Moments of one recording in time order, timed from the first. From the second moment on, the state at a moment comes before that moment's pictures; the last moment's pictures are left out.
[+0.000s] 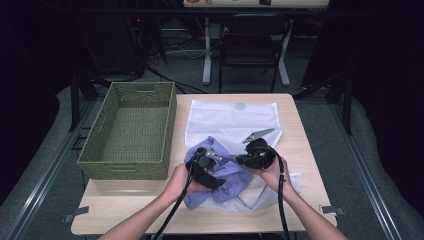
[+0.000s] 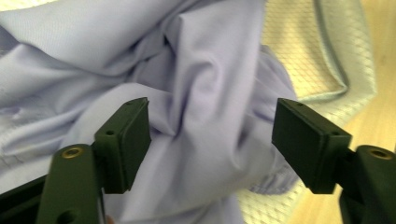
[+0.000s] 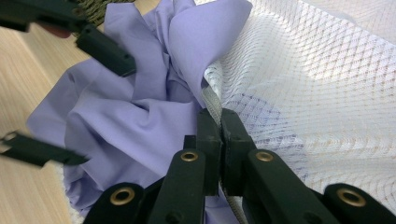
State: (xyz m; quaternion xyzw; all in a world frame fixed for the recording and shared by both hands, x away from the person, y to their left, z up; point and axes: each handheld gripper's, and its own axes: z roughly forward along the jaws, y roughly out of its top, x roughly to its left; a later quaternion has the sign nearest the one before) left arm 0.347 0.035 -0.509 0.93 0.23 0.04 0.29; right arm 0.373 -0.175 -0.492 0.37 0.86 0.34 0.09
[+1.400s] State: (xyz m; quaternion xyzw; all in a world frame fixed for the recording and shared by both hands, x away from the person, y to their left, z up) left arm 0.352 0.044 -0.503 0.91 0.27 0.10 0.31; right arm 0.369 -0.176 -0.489 0.37 0.86 0.35 0.08
